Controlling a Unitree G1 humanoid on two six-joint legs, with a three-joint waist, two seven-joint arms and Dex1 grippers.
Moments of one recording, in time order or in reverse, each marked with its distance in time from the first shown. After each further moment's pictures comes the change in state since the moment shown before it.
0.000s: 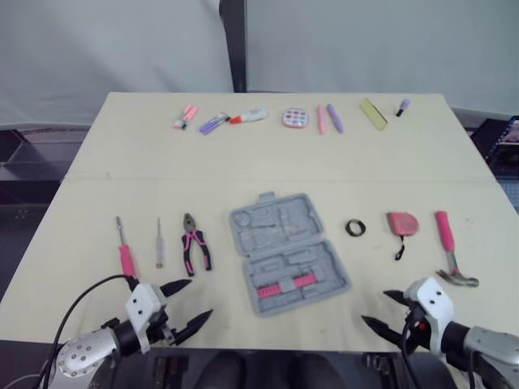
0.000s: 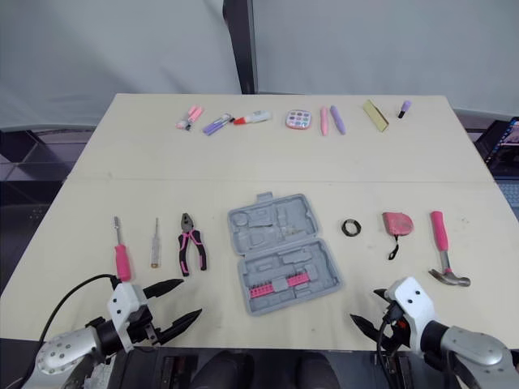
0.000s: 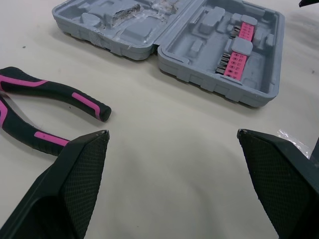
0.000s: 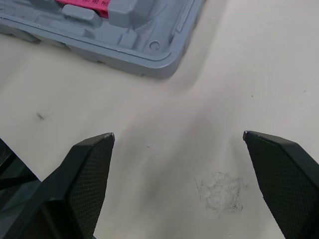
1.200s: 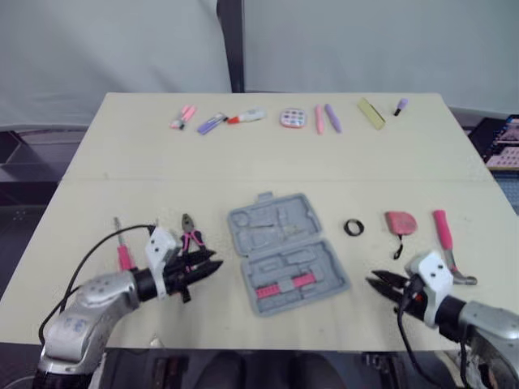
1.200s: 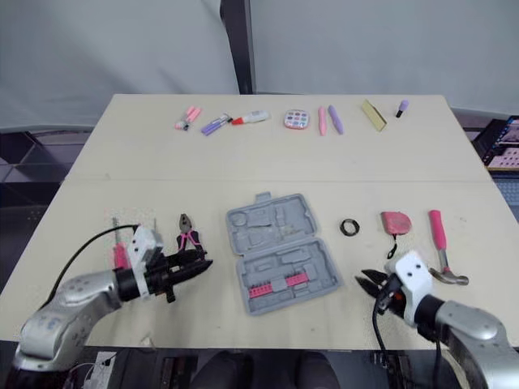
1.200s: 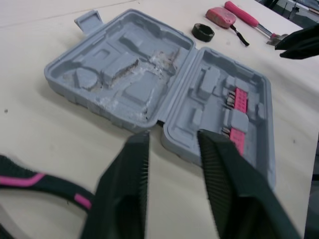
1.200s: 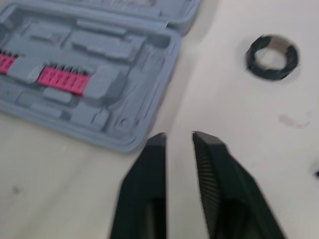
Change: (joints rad) left arm -0.427 0.069 -0.043 -0.097 -0.215 0.603 0.084; right arm -0.207 0.030 -0.032 -0.019 0.054 0.086 -0.059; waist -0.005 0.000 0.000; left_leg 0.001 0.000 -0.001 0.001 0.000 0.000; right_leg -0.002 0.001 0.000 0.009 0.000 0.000
